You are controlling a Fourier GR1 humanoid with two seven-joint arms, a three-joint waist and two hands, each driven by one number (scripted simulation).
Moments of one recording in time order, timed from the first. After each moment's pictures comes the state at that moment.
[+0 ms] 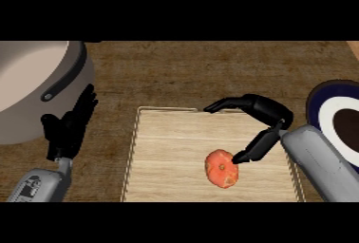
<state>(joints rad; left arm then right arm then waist) -0.18 0.36 -0.20 -1.41 0.22 0.24 0.09 -0.54 -0.40 0.40 -1.19 -0.18 0.57 -0.43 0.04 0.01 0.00</state>
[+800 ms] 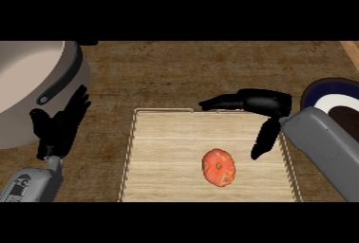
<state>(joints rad) -0.18 0.37 -0.13 -1.37 0.24 0.16 0.11 -0.71 -0.52 0.57 -1.13 0.17 0.59 -0.57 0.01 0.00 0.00</state>
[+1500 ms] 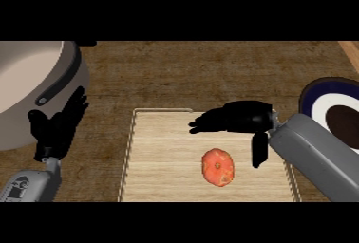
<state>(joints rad) -0.17 0.36 -0.10 -1.39 0.20 0.14 0.13 -0.72 -0.51 0.70 -1.25 0.43 0.59 -0.50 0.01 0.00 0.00</state>
